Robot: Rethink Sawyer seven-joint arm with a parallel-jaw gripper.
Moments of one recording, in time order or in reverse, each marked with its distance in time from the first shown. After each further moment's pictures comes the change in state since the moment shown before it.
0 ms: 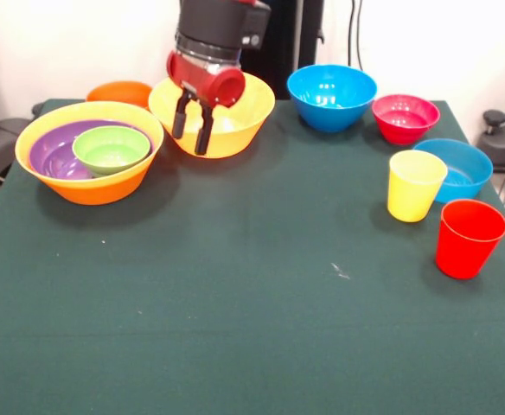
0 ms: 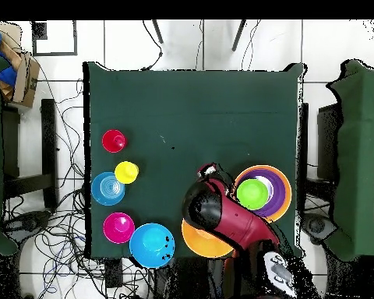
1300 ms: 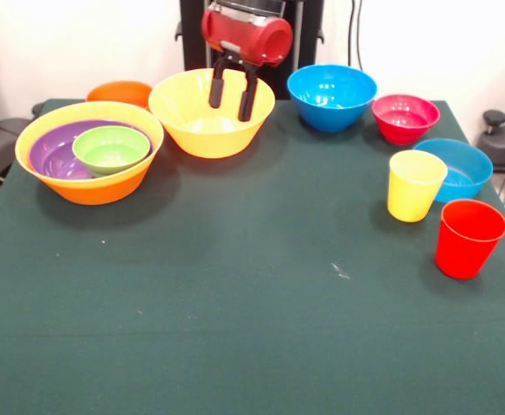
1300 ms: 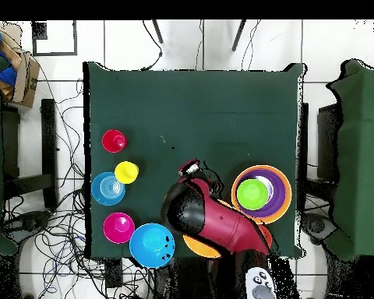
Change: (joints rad) arm 0.095 -0.135 -0.006 0.032 0.012 0.100 0.000
